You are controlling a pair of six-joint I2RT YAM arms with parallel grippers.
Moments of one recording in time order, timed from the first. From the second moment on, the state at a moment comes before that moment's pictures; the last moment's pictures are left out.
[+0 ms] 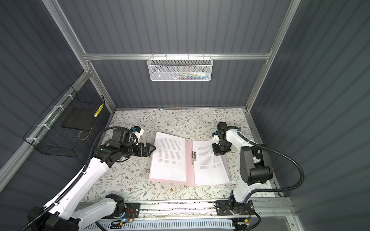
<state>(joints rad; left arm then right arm) -0.37 1.06 0.97 -0.75 0.29 -0.26 0.13 1.70 1.13 -0.97 -0.14 -0.09</state>
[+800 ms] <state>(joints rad) -0.37 1.06 0.97 -0.75 0.29 -0.26 0.13 1.72 1.16 -0.97 -0.18 -0.03</state>
